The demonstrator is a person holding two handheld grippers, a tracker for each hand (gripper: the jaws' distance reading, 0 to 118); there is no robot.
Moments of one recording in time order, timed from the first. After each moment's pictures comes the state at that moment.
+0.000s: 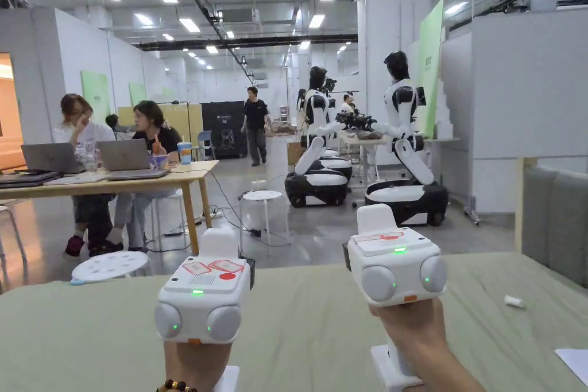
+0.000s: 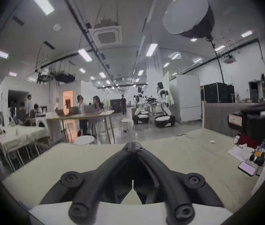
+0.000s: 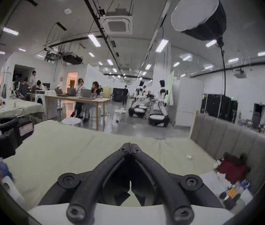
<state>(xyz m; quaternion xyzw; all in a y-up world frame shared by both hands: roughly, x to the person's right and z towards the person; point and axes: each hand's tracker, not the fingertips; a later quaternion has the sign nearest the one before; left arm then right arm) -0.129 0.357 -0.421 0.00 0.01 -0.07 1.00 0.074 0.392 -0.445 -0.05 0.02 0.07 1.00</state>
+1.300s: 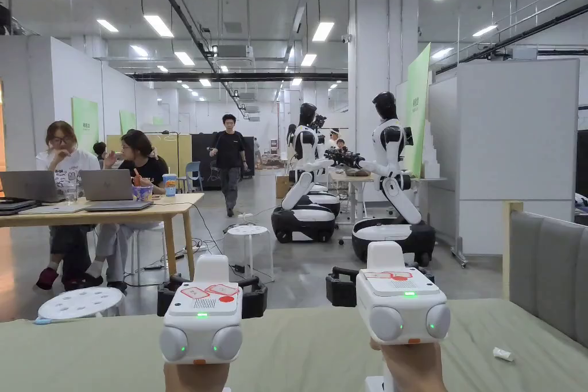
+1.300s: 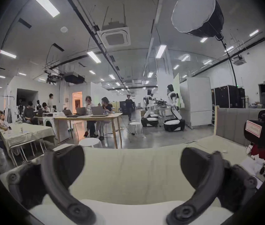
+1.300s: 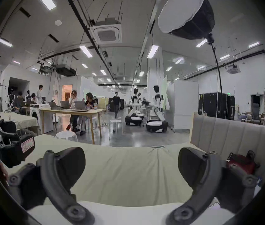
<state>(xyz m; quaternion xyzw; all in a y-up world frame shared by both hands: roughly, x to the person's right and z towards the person) -0.104 0.357 -0.496 0.01 0.07 -0.04 1.00 0.116 0.376 -0.507 -0.02 0.02 0.01 1.00</state>
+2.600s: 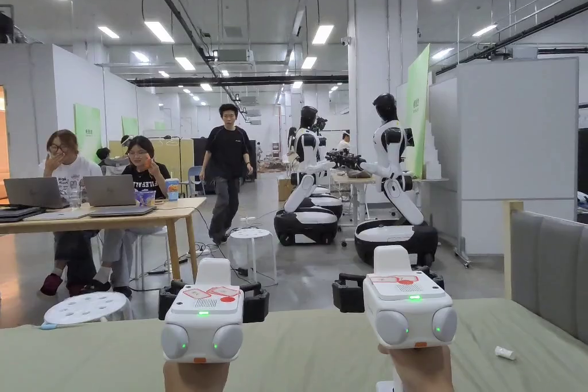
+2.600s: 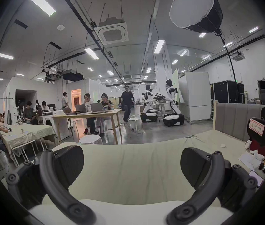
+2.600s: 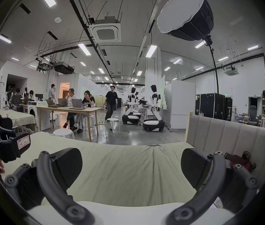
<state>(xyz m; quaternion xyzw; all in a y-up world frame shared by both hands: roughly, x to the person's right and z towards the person) -0.109 0.360 -0.485 -0.02 0.06 -0.04 1.00 0.122 0.378 -0.491 -0.03 0.01 0.03 1.00</state>
